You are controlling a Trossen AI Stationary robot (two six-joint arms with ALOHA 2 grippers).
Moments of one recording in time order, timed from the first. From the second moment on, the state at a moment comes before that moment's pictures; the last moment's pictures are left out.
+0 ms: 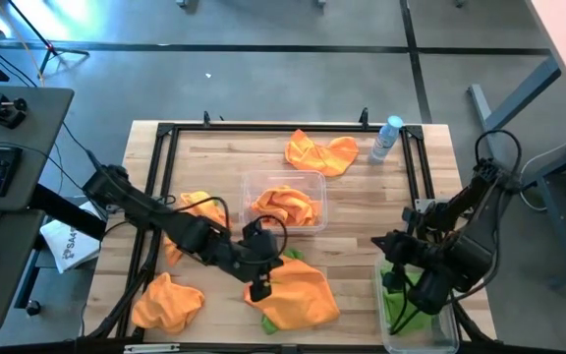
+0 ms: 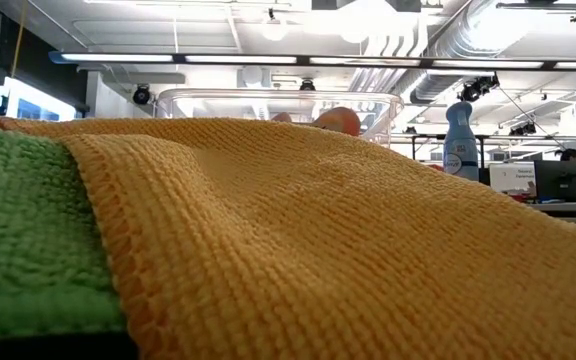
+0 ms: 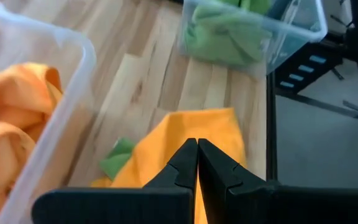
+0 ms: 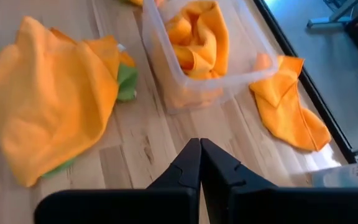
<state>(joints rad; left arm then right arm) -0.50 1.68 1.55 -0.65 -0.37 -0.62 0.90 1.46 1.54 -1.54 0.79 1.08</state>
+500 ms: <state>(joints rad) -0.53 1.76 1.55 -0.88 -0.31 -0.71 0.90 1.45 1.54 -1.51 0.81 1.06</state>
